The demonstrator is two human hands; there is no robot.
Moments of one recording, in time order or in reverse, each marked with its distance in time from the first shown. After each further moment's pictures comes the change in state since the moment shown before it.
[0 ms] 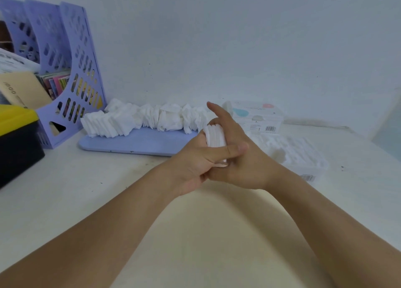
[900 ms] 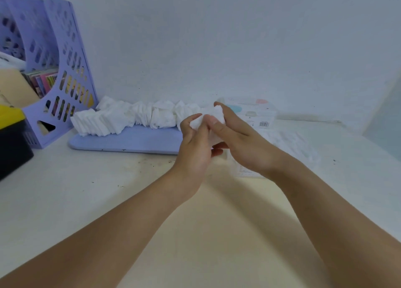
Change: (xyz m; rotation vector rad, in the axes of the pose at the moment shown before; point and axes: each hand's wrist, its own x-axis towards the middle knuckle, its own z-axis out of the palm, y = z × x) left_hand 0.018 -0.018 0.017 -0.036 0.417 0.242; right_hand 0.000 -0.021 -0.018 0.384 0.014 0.288
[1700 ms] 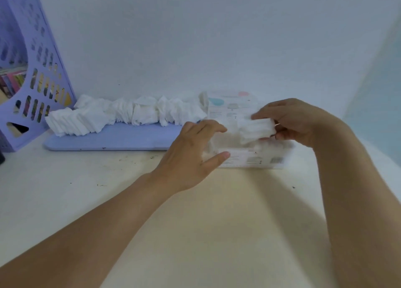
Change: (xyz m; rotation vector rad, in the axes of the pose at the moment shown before) left_hand 0.007 -0.028 -0.015 1.060 -0.380 0.686; right_hand -0.028 0.009 -0.117 -0.090 0.329 0.469
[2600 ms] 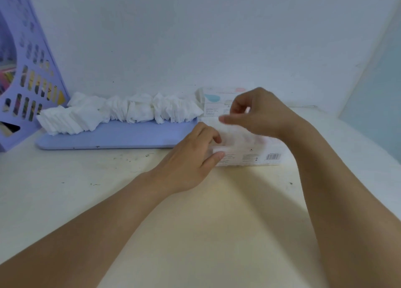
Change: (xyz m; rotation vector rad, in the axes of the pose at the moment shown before) left_hand -0.001 -0.002 0.009 -0.044 -0.137 -0.018; right_hand 0.000 -0.015 0.041 -0.524 0.097 -0.437
